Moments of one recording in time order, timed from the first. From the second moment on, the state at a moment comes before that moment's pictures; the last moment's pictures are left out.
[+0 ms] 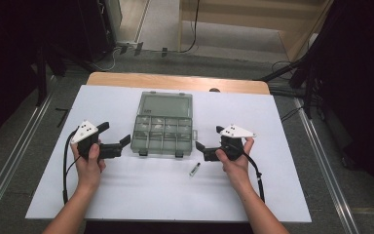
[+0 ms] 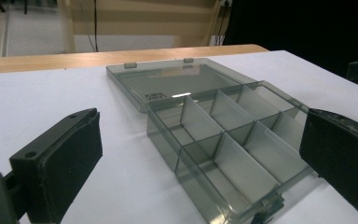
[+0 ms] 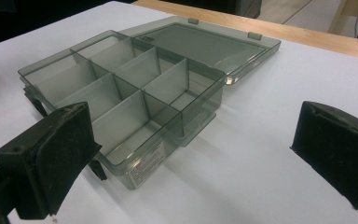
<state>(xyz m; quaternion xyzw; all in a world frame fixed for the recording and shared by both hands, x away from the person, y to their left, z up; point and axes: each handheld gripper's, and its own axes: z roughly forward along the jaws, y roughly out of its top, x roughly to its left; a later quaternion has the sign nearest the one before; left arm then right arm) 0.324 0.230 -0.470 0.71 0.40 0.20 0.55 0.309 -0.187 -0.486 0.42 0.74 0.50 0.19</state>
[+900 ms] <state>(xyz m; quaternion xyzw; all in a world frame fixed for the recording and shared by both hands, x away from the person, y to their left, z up) 0.276 0.254 -0.480 0.71 0.39 0.22 0.54 0.301 -0.191 -0.486 0.40 0.75 0.49 0.19</state>
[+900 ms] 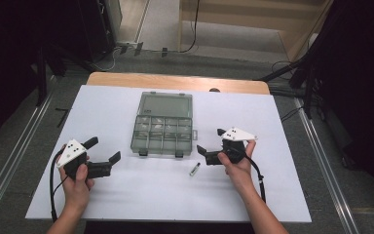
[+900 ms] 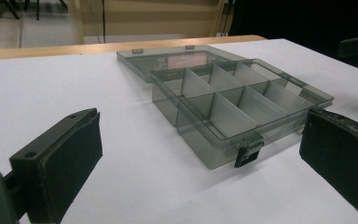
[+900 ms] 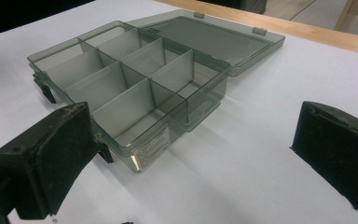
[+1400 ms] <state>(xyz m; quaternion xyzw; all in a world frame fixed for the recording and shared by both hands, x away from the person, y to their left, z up) 0.255 0.269 -0.485 0.71 0.40 0.22 0.54 0.298 -0.194 -0.482 0.40 0.75 0.49 0.19</state>
